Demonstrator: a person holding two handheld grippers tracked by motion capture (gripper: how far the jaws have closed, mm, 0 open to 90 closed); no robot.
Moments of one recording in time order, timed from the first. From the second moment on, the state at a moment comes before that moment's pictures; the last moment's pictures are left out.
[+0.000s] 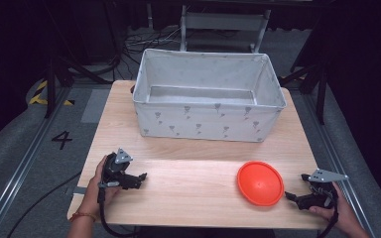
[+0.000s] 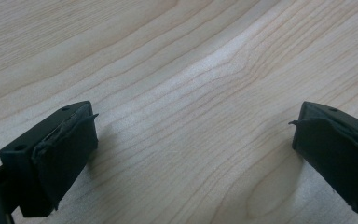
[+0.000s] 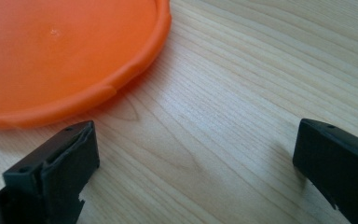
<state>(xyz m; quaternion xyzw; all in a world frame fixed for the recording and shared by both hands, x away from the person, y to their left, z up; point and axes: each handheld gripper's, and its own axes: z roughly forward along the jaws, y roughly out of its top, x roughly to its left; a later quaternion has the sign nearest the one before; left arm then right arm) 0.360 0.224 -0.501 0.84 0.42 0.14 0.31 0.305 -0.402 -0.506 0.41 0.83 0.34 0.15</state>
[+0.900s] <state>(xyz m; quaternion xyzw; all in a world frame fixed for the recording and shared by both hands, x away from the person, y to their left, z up) 0.358 0.229 -0.501 0.85 0.39 0.13 0.32 0.305 -0.369 -0.470 0.39 0.83 0.38 0.16</state>
